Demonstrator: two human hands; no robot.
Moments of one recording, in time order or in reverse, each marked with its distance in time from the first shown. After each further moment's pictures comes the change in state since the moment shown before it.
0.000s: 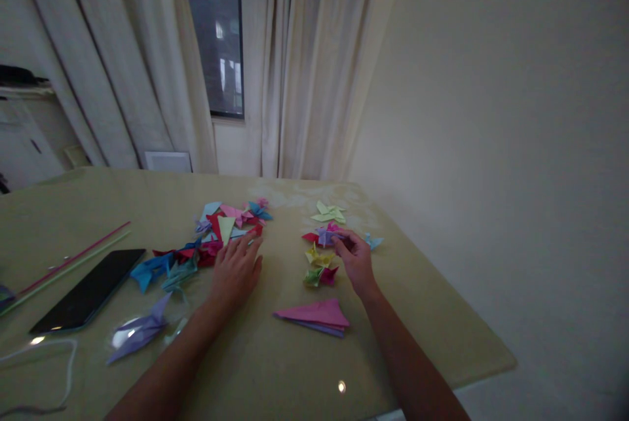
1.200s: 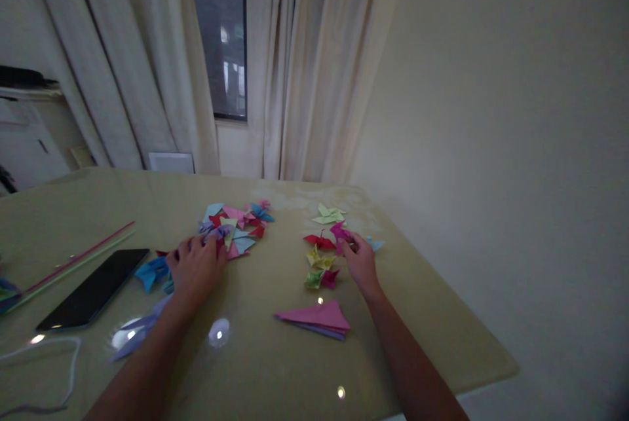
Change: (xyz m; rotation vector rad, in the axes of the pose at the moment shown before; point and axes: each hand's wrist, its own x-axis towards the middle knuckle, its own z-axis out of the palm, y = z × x) left_hand 0.008 -0.048 -0.035 0.294 -0.066 -0.413; right_hand 0.012 0.015 -0.018 -0.326 0.030 0.053
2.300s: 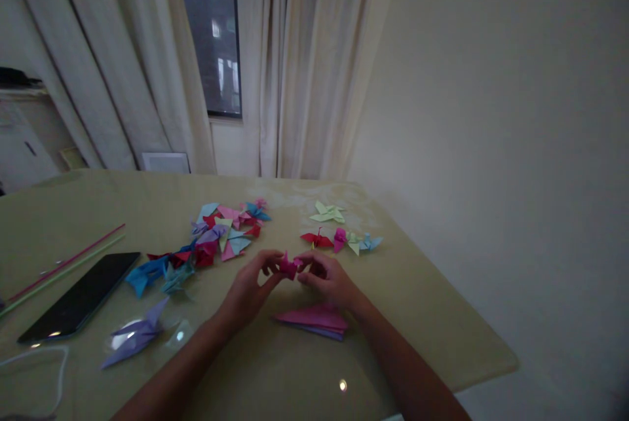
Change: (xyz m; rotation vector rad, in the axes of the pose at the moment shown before) left_hand -0.043 0.079 0.001 -1.177 -0.117 0.412; right_hand -0.044 -0.035 0.029 0.200 -0.659 -0.044
